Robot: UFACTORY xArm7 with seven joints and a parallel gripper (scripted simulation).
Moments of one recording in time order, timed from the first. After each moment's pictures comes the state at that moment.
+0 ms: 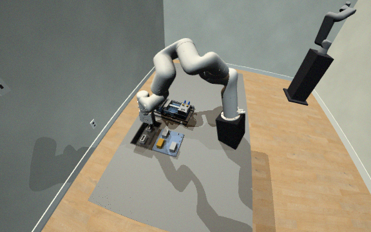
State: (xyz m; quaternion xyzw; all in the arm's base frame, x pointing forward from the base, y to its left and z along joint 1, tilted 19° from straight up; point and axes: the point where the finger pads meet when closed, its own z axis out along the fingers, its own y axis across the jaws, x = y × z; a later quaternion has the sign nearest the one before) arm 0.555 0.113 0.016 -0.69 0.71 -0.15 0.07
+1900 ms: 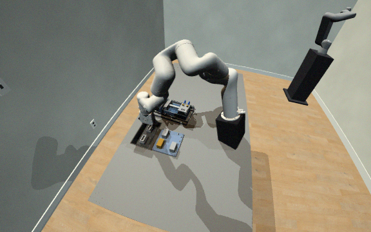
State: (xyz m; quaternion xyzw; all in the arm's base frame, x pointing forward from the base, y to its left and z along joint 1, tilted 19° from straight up) arm 0.557 0.112 0.009 -0.69 0.71 -0.15 0.07
